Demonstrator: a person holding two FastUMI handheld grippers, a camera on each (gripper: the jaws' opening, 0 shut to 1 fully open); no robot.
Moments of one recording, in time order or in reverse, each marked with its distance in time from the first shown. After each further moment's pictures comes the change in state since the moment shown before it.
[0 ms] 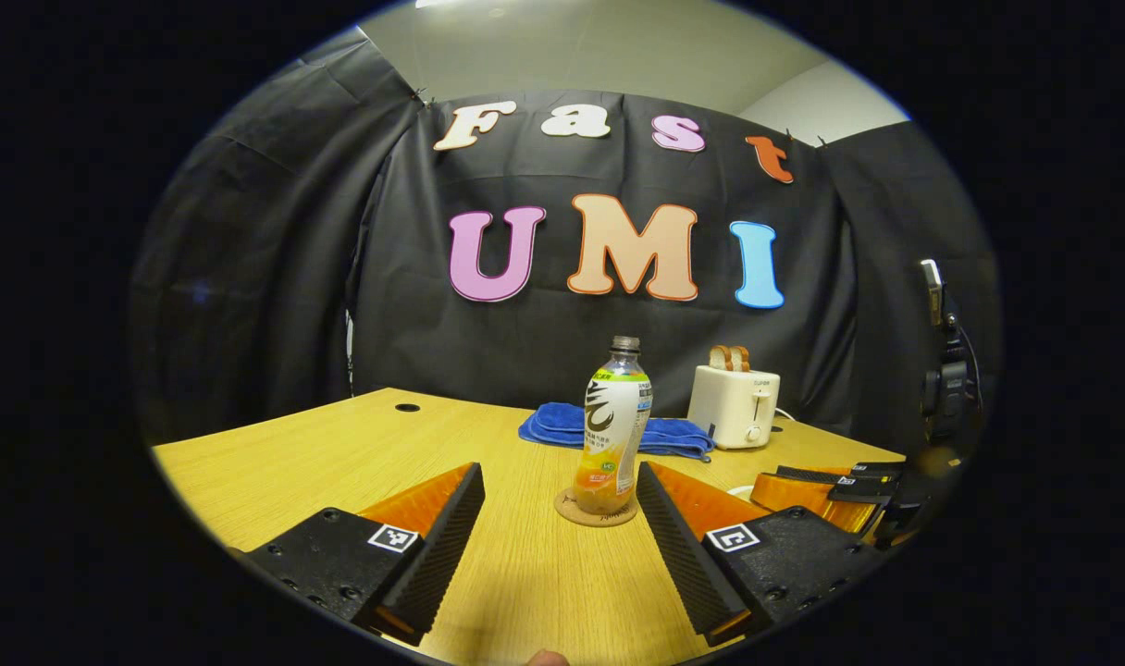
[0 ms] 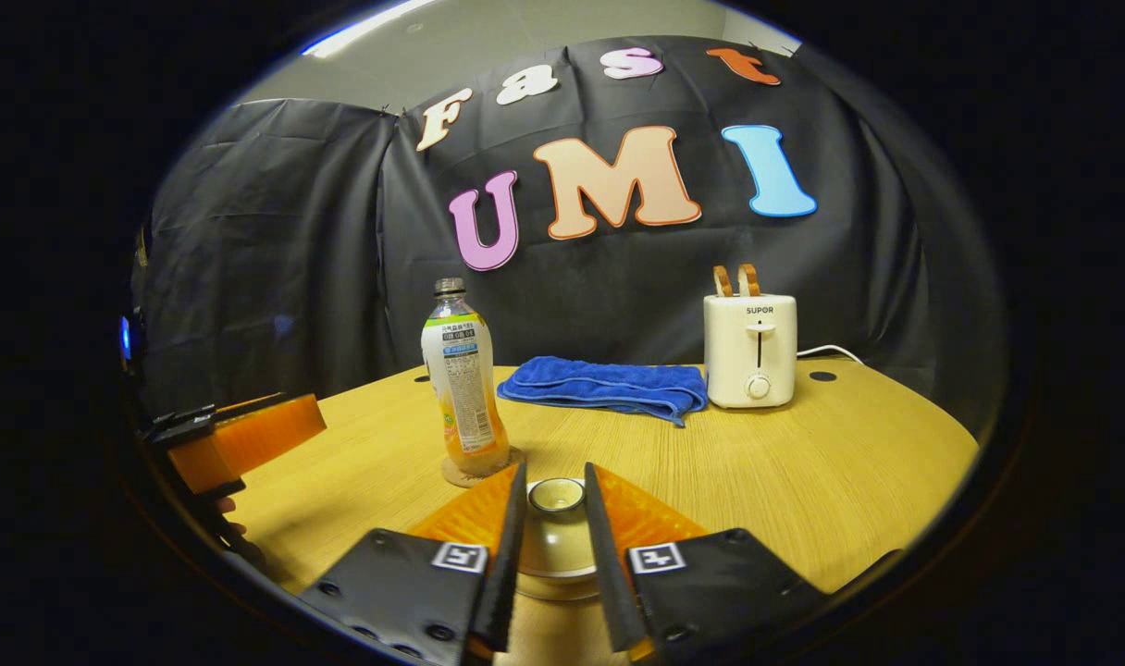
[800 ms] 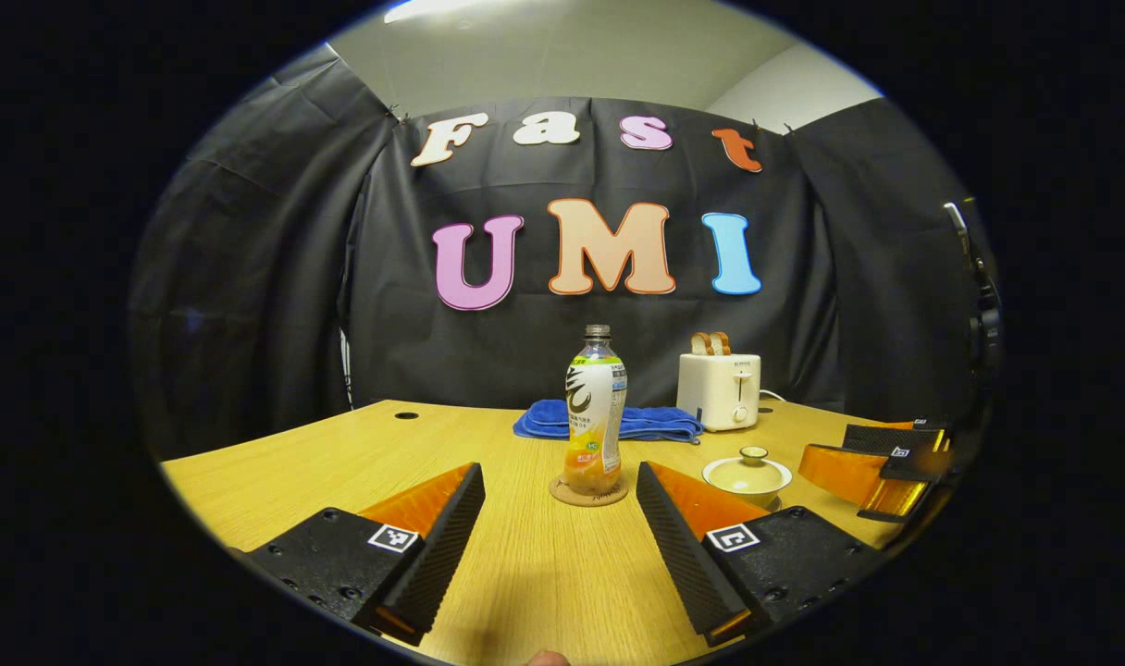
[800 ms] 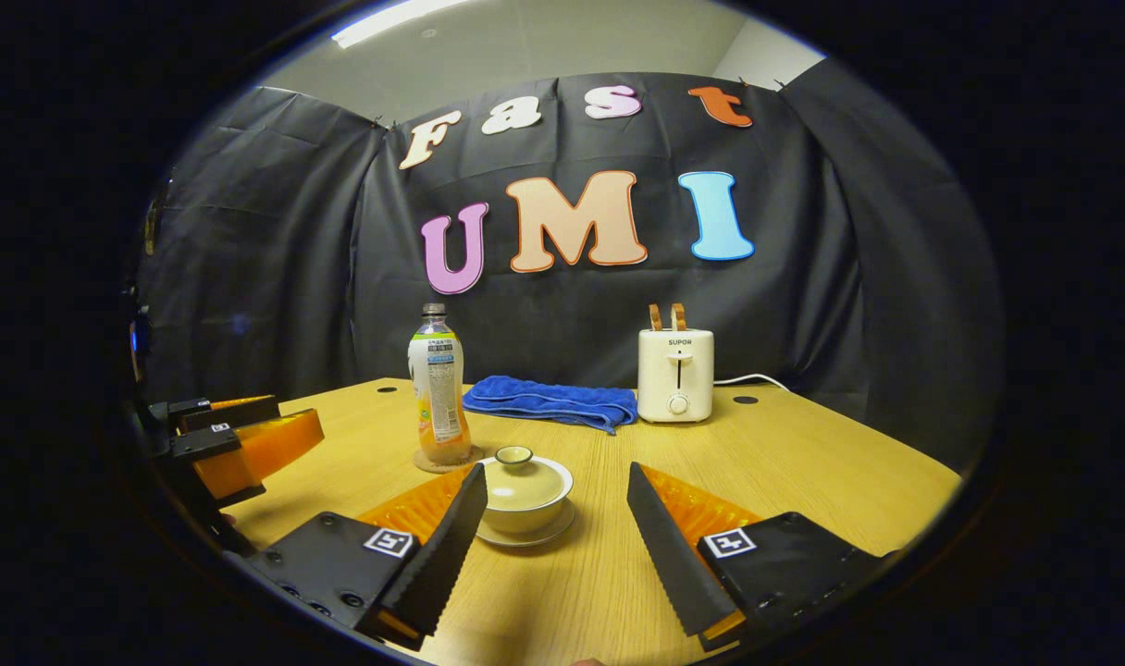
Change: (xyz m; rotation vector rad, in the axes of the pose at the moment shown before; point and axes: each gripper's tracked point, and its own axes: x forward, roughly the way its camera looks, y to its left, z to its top) left arm -0.032 -0.013 -0.013 0.070 -0.017 -0.029; right arm -0.083 -0.026 0.003 -0.054 -0.103 -0.168
